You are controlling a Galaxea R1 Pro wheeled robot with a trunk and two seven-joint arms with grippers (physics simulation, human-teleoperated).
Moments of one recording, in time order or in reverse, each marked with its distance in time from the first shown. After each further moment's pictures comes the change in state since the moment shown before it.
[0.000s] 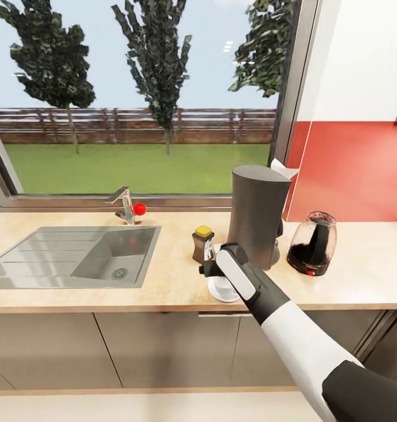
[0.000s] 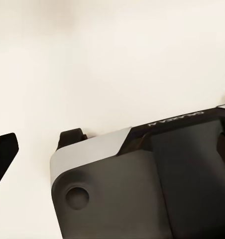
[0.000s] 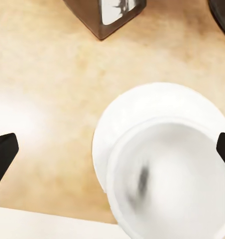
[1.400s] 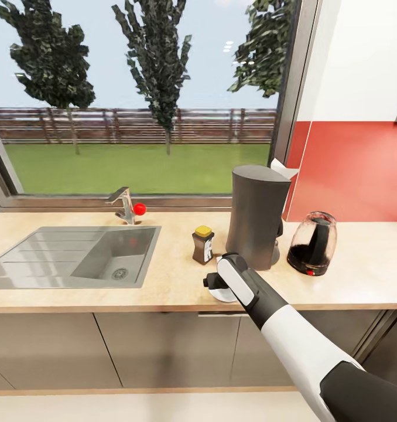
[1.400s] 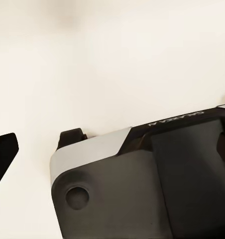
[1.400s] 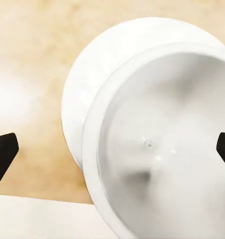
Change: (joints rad) left arm 0.000 0.000 0.000 0.000 0.000 0.000 0.000; right arm 0.016 -0.003 0.002 0.120 -0.003 -0.004 0.012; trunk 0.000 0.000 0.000
